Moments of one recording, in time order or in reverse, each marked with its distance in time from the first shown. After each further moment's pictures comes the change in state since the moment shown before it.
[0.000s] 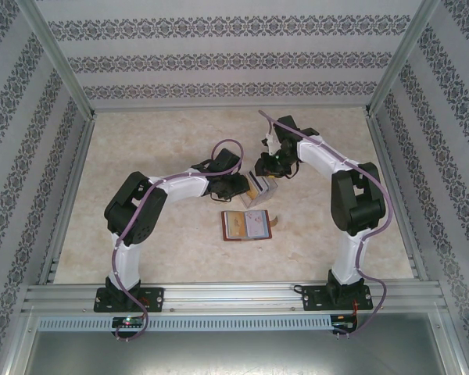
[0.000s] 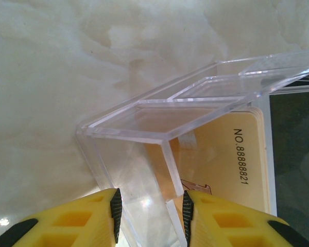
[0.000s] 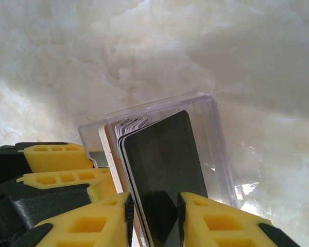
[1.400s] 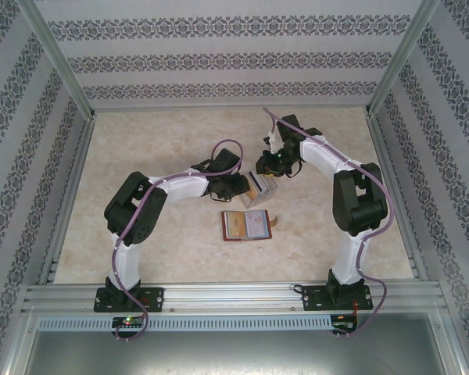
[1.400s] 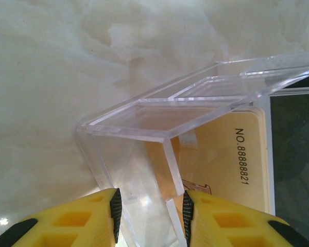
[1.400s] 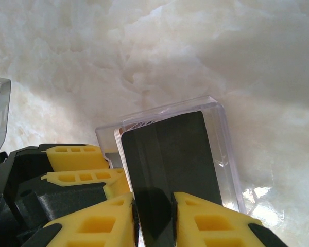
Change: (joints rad) left arm 0.000 0.000 -0.001 0.000 0.006 0.000; right arm -0.025 -0.008 -0.011 0.022 -0.073 0.029
